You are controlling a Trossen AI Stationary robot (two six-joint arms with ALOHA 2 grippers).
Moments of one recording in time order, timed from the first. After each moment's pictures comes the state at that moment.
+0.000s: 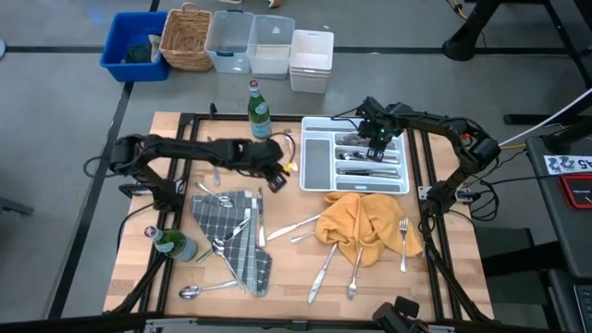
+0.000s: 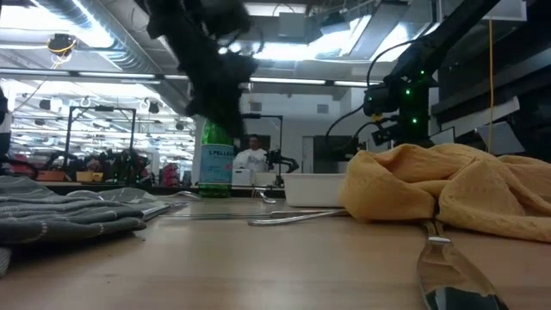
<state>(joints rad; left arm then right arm) 0.21 1.55 1.07 -0.52 -0.18 -0.38 -0.83 1.63 1.03 -0.80 0.12 -0.50</state>
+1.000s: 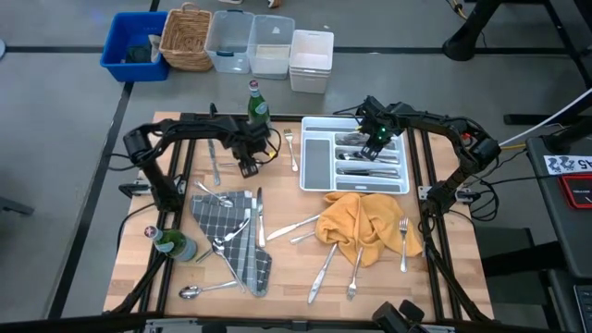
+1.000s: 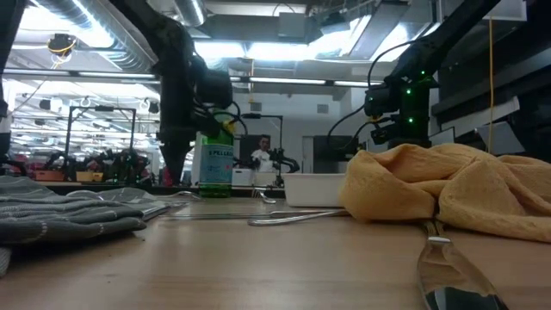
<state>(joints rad) 0.54 1.70 1.06 -0.83 -0.13 0.17 -0.83 1.63 1.03 -0.80 0.06 -0.22</state>
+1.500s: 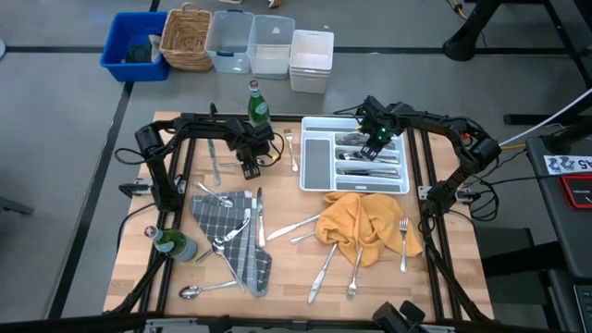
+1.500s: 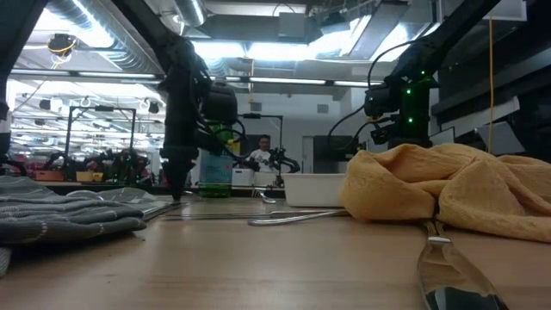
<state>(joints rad) 0.55 1.82 1.07 -0.76 -0.14 0.21 -0.83 1.63 1.03 -0.81 0.06 -0.20</state>
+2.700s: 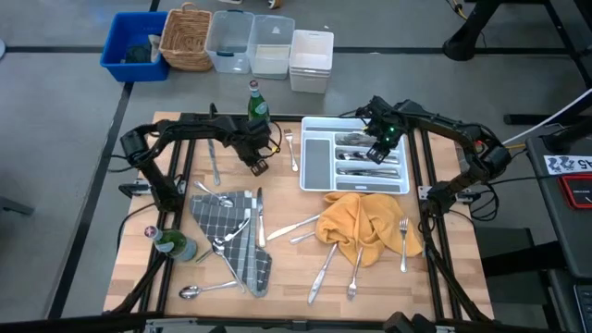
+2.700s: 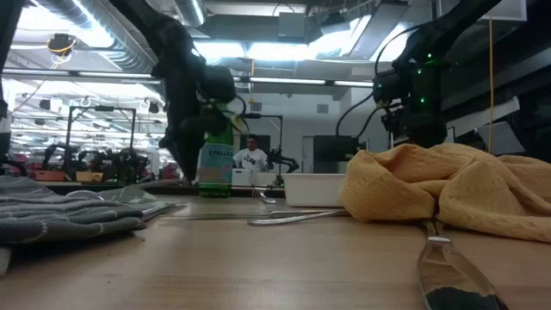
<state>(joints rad) 0.54 1.67 1.06 -0.74 0.03 -0.11 -0.83 1.52 1.06 -1.02 -0.03 -0.15</state>
